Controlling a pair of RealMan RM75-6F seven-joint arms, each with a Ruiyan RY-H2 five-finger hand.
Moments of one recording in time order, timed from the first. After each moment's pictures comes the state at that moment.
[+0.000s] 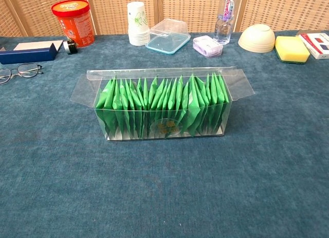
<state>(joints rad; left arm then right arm) -0.12 -0.87 -0.03 -2.06 1.50 1.41 0.24 0.07 -1.16 0.11 -1.81 -1.46 1.53 -0.08</state>
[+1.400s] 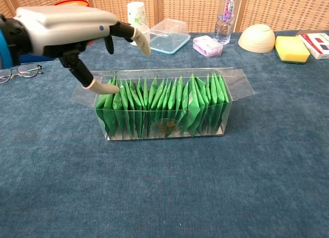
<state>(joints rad) -0.74 -1.33 -0.19 -1.97 1.16 0.95 0.67 0.05 -1.15 0.13 -1.83 -1.41 1.54 -0.10</state>
